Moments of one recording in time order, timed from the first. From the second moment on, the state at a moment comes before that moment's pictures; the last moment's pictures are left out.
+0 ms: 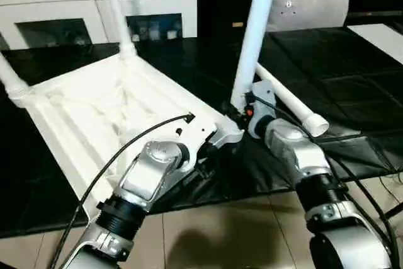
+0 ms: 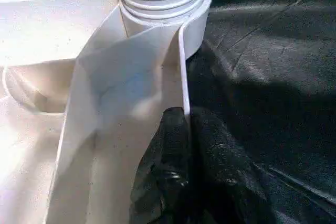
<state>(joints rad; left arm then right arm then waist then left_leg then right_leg) -0.47 0.14 -0.32 0.21 0.08 0.65 -0.60 -0.64 -0.11 0.05 0.61 0.14 0.28 0.38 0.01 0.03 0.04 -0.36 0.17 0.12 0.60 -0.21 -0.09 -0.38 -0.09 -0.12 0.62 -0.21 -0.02</state>
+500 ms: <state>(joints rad) -0.48 0.21 -0.33 0.22 0.06 0.55 -0.69 -0.58 -0.15 0.06 0.67 0.14 0.17 0.50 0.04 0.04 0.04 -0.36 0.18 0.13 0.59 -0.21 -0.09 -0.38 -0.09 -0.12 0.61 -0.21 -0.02</state>
